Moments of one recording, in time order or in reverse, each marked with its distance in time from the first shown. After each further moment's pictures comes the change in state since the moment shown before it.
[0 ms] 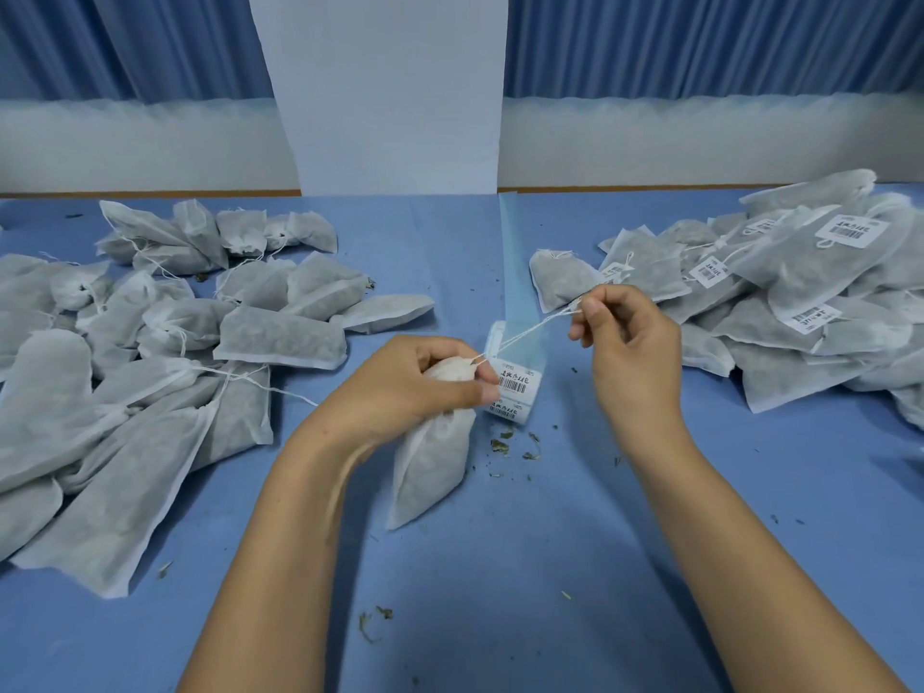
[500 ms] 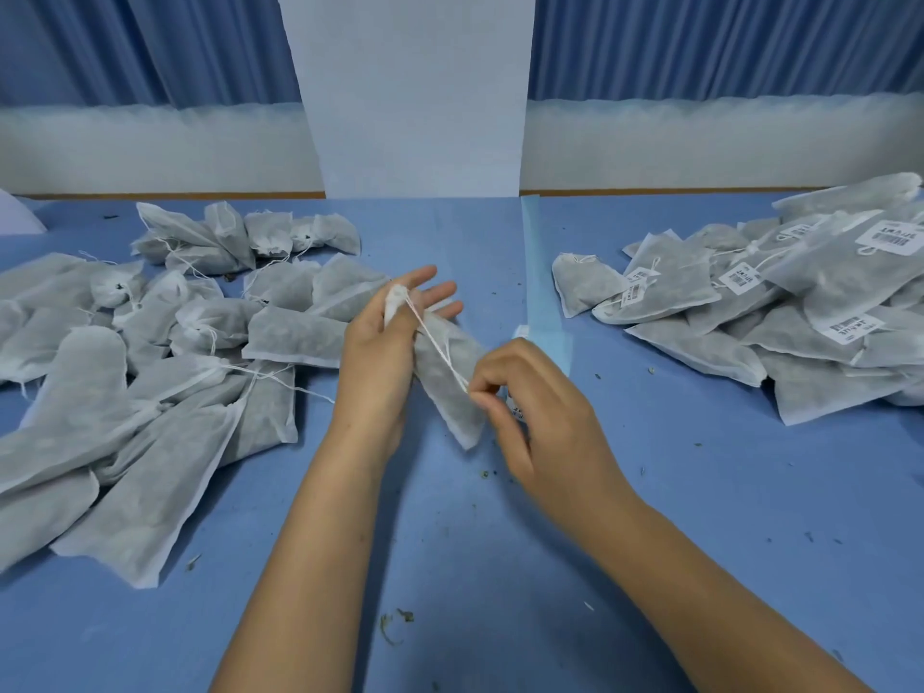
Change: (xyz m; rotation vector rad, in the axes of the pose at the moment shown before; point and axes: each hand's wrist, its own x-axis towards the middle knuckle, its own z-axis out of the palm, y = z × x) left_hand 0.013 -0.005 -0.004 -0.540 0.539 0.127; right_hand -0.053 -0.010 0.037 -0.283 -0.404 -0.660
